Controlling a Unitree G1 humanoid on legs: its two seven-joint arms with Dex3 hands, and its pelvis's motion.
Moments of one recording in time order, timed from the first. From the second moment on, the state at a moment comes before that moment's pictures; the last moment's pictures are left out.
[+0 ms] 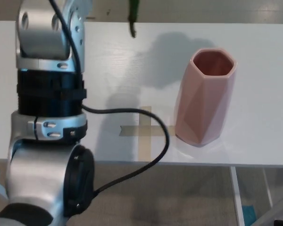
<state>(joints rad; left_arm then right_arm) -1.24 0.05 0.22 0.24 0.00 0.56 -0.23 -0.22 -0.28 -0.24 1.24 0.01 -0.19 -0.04</state>
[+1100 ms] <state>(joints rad) -1.35 -0.06 0.14 0.11 -0.18 0.82 -0.15 -0.17 -0.29 -0.22 1.25 0.01 -0.19 -0.02</state>
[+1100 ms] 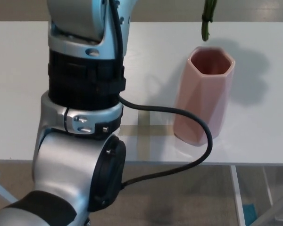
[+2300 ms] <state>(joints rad) -1.21 -0.08 0.01 0.05 -0.21 0.83 -0.12 -0.18 -0.29 -0.22 1.25 0.01 -0.19 -0.02</state>
